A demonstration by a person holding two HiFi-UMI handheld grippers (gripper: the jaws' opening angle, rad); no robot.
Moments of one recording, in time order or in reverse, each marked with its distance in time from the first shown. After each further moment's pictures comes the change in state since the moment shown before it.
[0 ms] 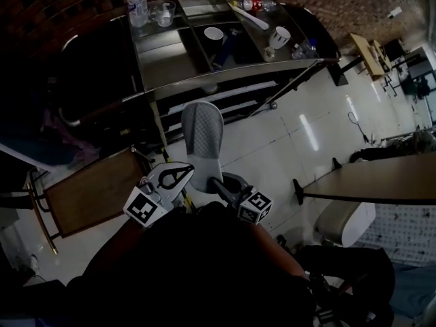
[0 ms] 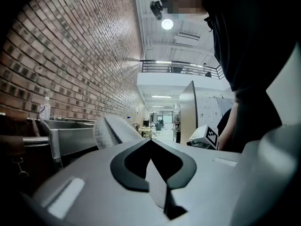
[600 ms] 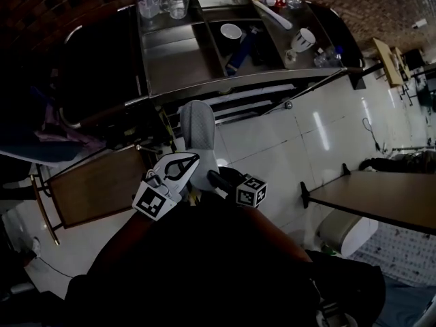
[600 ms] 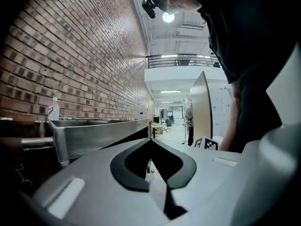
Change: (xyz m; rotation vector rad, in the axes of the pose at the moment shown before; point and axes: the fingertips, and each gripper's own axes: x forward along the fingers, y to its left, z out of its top) left arm 0.038 0.064 -0.021 0.083 0.034 0.124; right arm 0.067 -0.073 -0.053 0.256 0.193 0.104
